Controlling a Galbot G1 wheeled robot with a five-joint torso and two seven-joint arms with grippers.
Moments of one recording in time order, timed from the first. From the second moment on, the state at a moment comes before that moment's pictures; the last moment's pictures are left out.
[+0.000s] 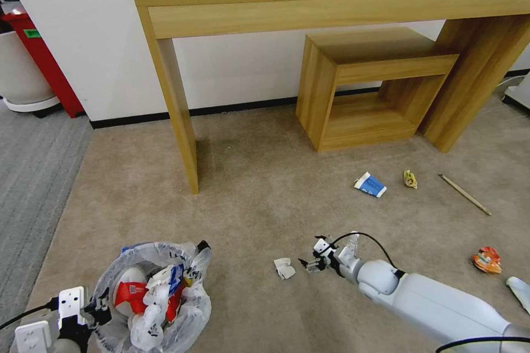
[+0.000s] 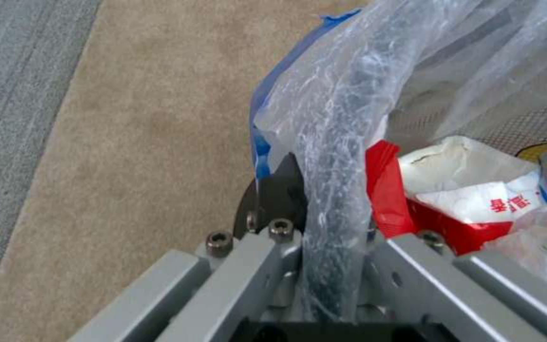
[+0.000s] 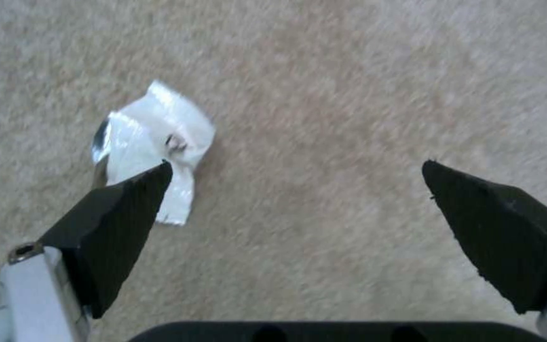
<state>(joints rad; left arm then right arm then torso) 2.09 -1.01 -0.85 -2.33 -0.81 0.39 -0.46 -0.64 0.85 -0.69 1.29 0.55 -0.06 0.01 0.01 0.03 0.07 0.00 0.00</state>
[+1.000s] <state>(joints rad) 2.09 -1.06 -0.80 -2.31 -0.76 0.38 -0.45 -0.64 0.98 -0.66 1.16 0.50 0.04 -0.03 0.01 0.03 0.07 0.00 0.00</state>
